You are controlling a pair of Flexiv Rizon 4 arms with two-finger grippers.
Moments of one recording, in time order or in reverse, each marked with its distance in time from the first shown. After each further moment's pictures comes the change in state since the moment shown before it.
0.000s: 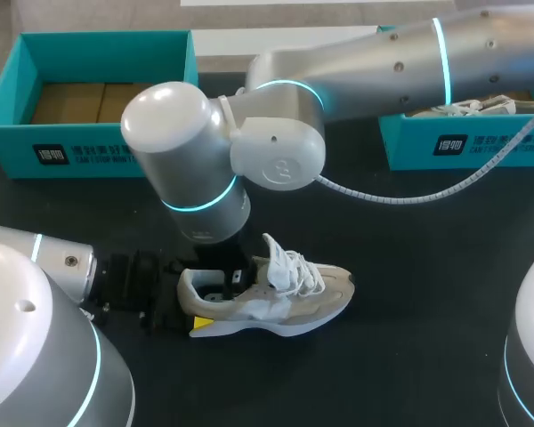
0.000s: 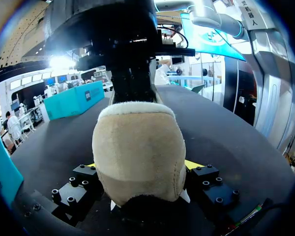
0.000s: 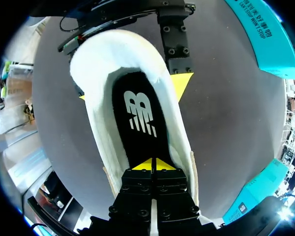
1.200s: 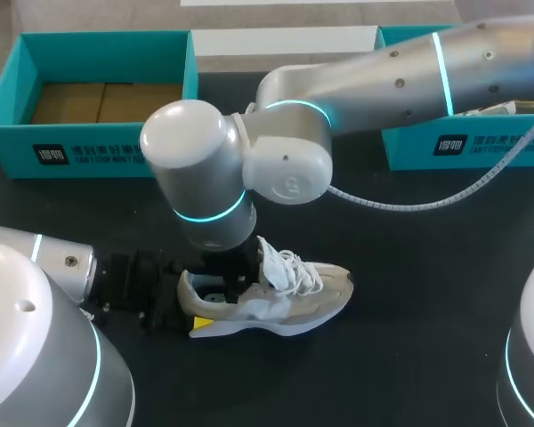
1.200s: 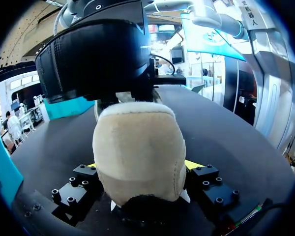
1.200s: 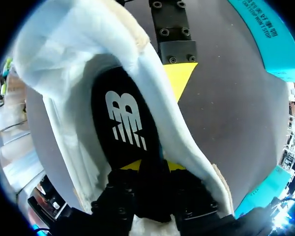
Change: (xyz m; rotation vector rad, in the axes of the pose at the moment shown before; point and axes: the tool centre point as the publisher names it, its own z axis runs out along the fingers) left arm 0.000 0.001 0.000 -0.001 0.000 -0.001; right arm -0.010 0.011 0.031 -0.046 0.004 -0.027
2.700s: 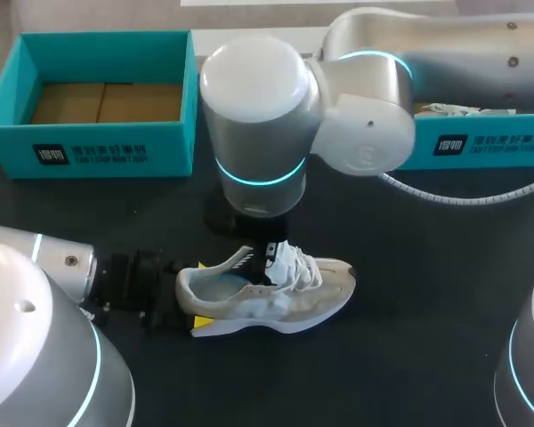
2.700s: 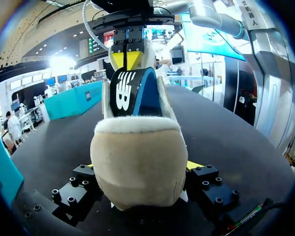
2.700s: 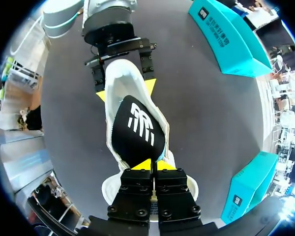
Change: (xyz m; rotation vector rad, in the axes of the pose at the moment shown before) left arm -0.001 -0.001 0.000 0.001 -0.001 0.001; right arm -0.007 -0.047 -0.101 -0.170 -0.113 0.069
